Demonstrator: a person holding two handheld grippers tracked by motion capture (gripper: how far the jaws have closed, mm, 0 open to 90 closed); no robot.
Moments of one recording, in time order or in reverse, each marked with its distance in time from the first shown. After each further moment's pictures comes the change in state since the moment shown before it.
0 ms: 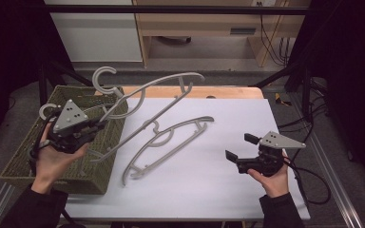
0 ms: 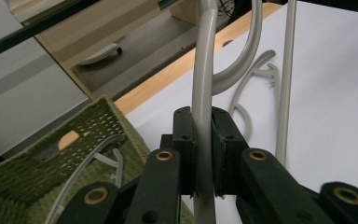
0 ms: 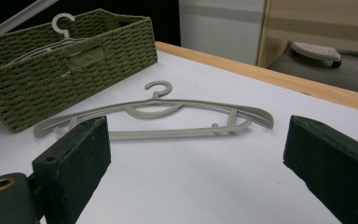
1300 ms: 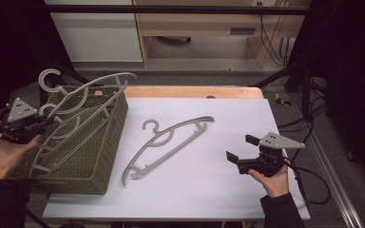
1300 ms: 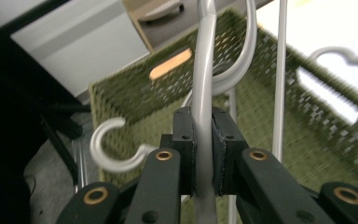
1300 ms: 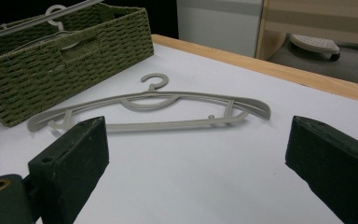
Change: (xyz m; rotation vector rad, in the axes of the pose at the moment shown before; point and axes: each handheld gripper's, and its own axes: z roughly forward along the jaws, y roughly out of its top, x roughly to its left) left arm 0.123 -0.099 -0.001 0.142 0.215 -0.063; right arm -0.004 -0.005 0.001 0.027 -0.008 0.009
